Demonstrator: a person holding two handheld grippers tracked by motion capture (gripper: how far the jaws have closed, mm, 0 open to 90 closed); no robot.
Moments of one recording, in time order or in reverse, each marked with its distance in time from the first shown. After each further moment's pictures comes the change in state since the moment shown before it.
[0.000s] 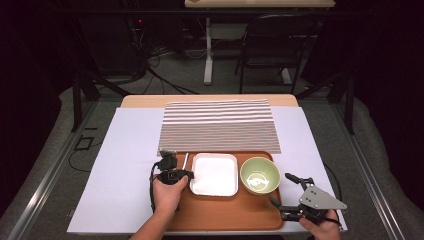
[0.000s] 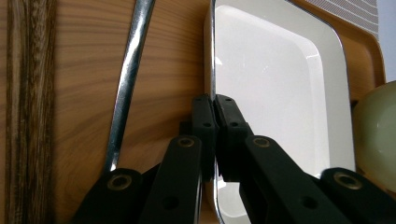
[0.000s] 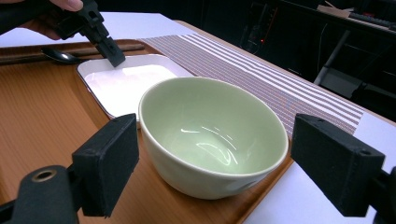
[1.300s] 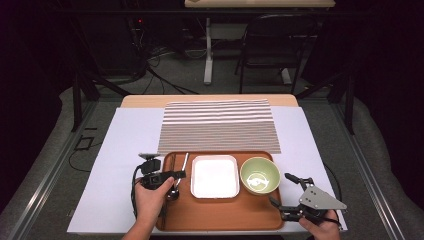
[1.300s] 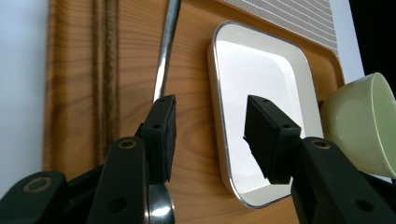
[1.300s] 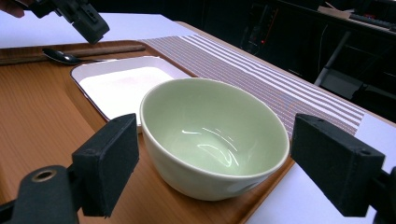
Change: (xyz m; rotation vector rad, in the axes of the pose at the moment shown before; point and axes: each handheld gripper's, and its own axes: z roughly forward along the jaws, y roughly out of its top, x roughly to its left) left arm 0.023 -0.008 -0.046 -0.094 -0.071 0.013; right arm 0.000 0.000 0.000 -0.005 0.001 -0.005
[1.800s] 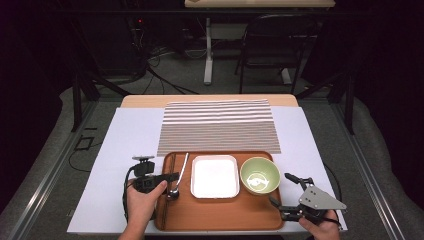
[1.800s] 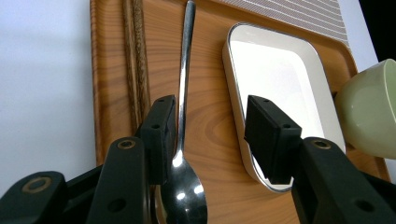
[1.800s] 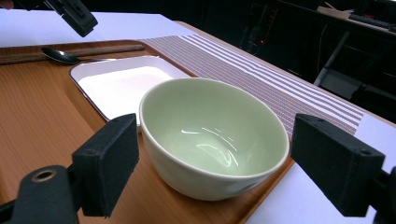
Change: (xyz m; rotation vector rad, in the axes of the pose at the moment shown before) left arm 0.008 -0.005 -0.014 -0.021 0.027 0.073; right arm 0.000 0.000 0.000 0.002 -0.002 -0.001
